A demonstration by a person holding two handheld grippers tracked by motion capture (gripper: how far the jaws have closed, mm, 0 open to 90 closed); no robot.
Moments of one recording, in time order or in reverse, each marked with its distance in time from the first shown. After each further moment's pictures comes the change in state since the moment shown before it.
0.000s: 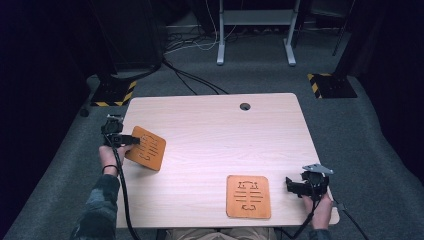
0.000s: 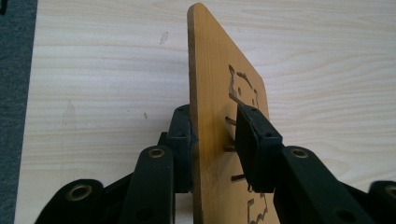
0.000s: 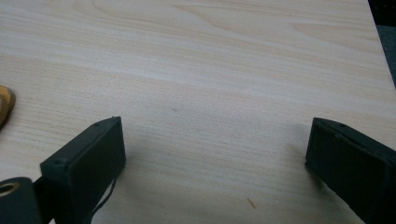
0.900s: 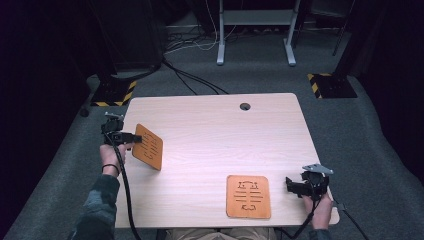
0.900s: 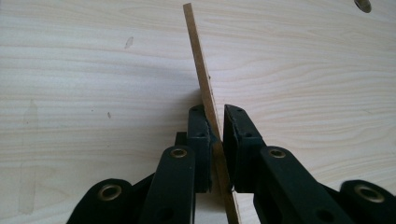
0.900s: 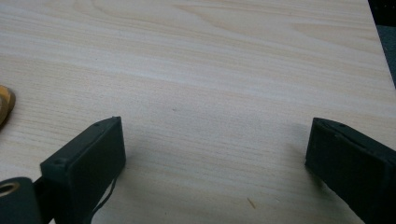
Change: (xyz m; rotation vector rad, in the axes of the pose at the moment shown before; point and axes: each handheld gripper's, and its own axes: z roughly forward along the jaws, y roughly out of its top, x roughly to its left) left arm -0.015 0.004 -0.017 -0.009 -0.087 -0.017; right arm 0.000 0.000 0.000 0.000 0.000 0.000
